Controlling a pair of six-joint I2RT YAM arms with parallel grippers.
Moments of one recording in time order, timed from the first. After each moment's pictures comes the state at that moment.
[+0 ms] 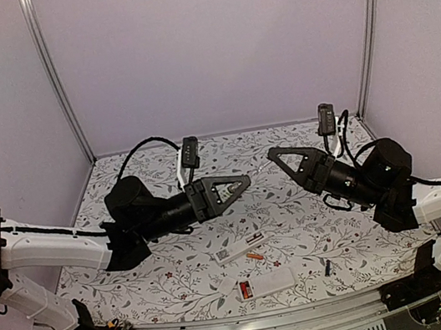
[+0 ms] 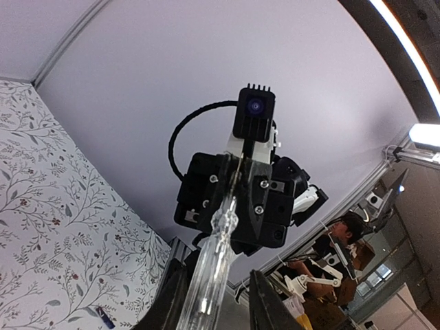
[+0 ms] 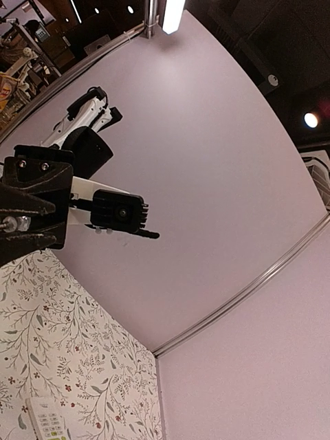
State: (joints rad) left arm -1.07 1.45 0.73 0.93 0.29 -0.92; right arm 0.98 1.15 0.55 0.93 -0.11 0.74
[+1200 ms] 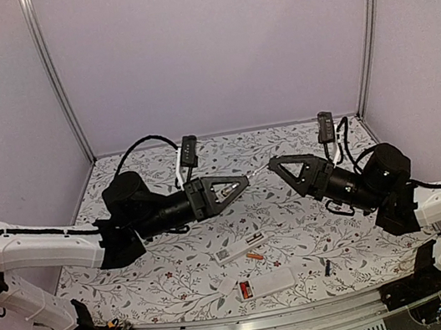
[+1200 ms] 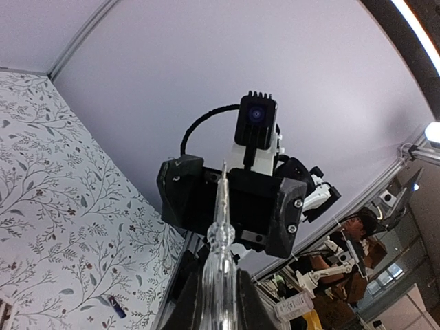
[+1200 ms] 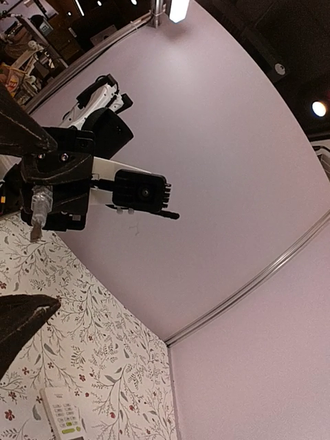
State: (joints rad) left arm -1.06 1.42 0.75 0.83 0.27 -0.90; right arm 0.98 1.15 0.52 0.91 -0.11 0.74
